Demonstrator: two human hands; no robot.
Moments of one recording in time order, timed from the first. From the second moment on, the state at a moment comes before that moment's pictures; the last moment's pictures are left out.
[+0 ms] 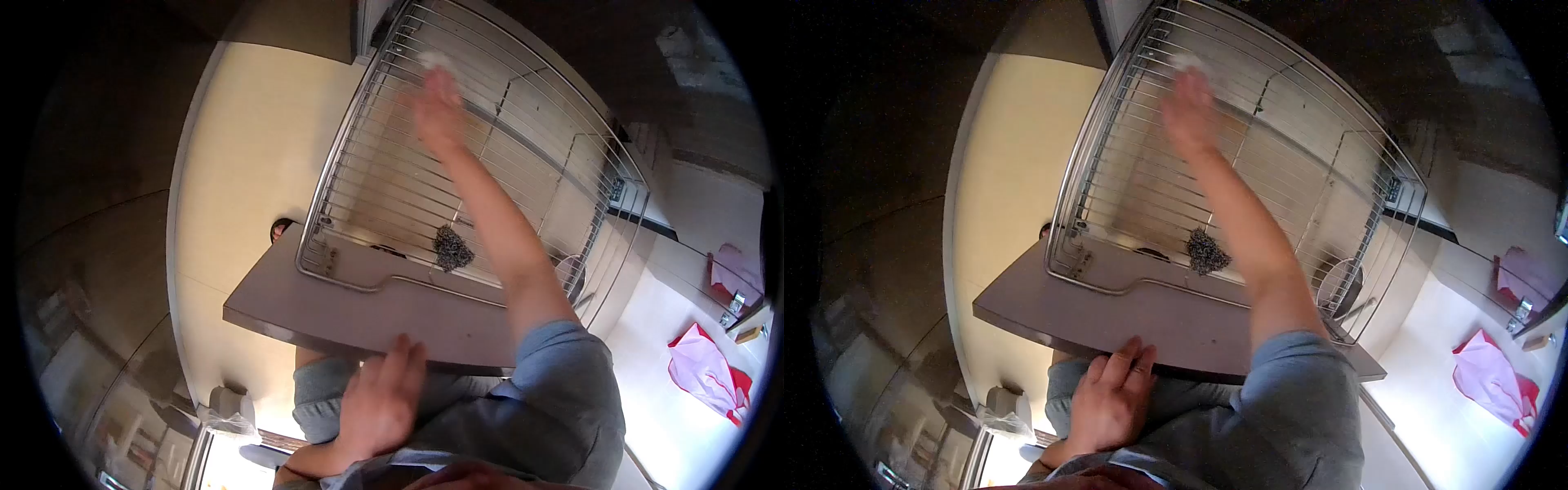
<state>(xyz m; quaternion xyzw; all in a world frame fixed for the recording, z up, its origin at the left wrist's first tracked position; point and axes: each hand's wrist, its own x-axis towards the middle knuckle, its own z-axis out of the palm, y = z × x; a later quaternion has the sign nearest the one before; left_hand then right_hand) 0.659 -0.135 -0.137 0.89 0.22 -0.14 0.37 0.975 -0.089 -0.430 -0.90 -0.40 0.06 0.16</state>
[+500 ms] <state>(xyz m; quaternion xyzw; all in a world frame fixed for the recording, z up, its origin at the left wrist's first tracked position) 0.660 -0.134 -0.136 0.88 0.22 -0.17 0.37 1.037 -0.128 -0.402 -0.89 -0.31 0.05 0.34</state>
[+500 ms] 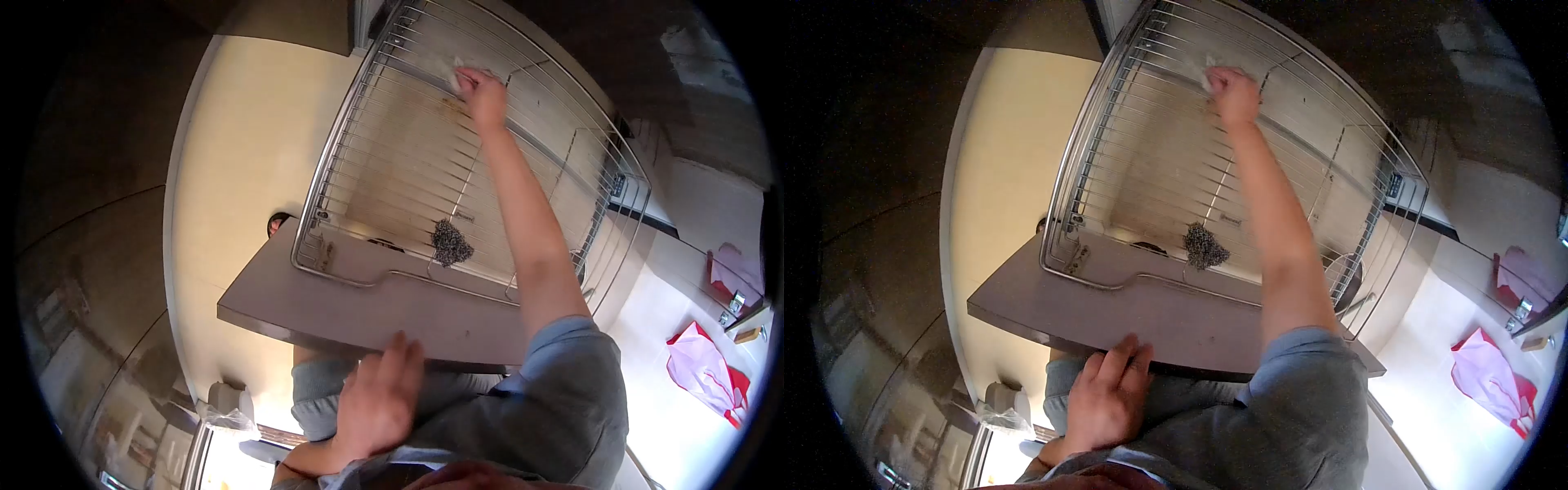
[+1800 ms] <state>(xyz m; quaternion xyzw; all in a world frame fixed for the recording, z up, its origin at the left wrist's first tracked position) 0.663 -0.137 -0.137 0.90 0.21 -0.15 0.36 1.041 -0.135 -0.398 -0.93 -0.30 -0.21 0.08</state>
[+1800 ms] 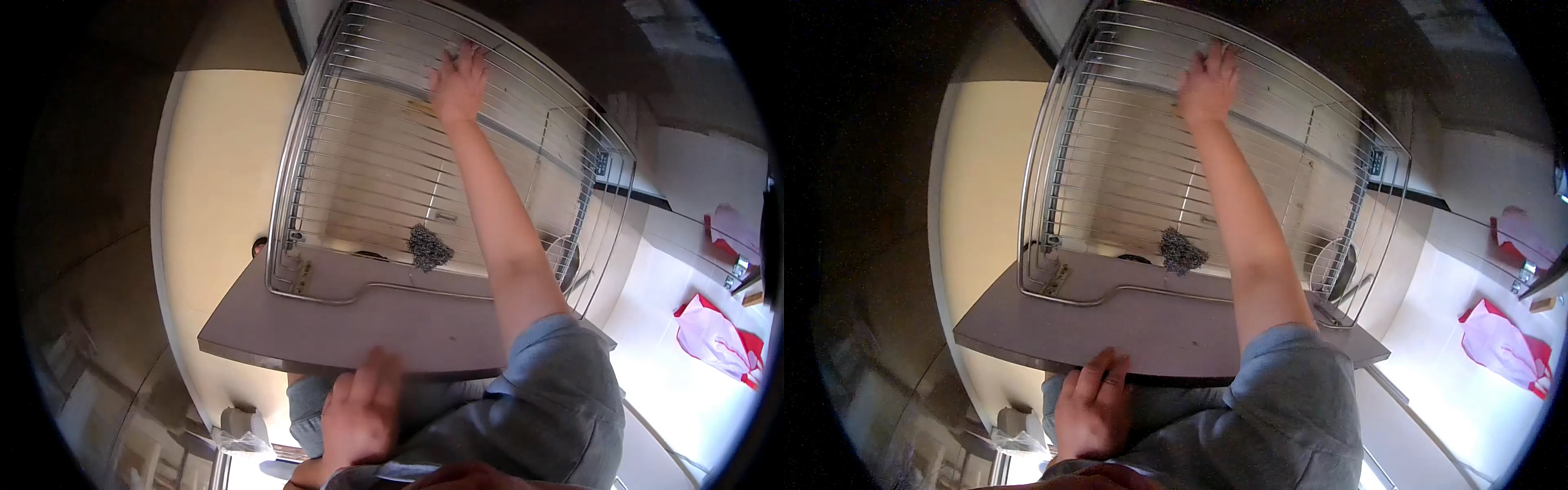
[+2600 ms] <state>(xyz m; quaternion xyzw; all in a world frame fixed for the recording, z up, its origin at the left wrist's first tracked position) 0.678 -0.137 -0.131 0.87 0.27 -0.16 0.38 1.088 -0.264 -0.439 -0.96 -0.22 -0.11 0.13</state>
